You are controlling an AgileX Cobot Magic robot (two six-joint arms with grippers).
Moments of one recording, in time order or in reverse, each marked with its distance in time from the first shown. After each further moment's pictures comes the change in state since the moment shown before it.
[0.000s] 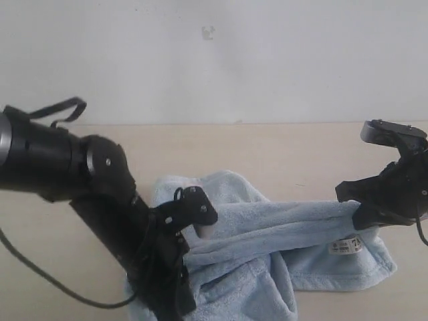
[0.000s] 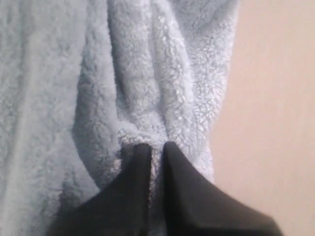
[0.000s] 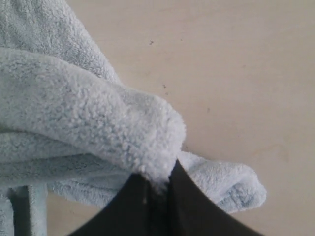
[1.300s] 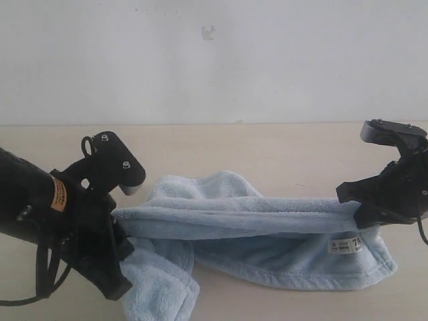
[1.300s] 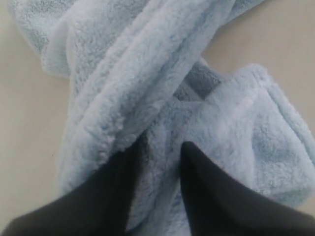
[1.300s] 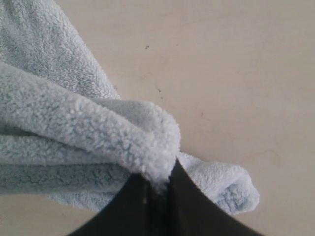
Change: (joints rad) left arm -0.004 -0.401 0.234 0.669 -0.221 -0.765; right arm 0.002 0.000 0.000 -0.024 -0.016 0.002
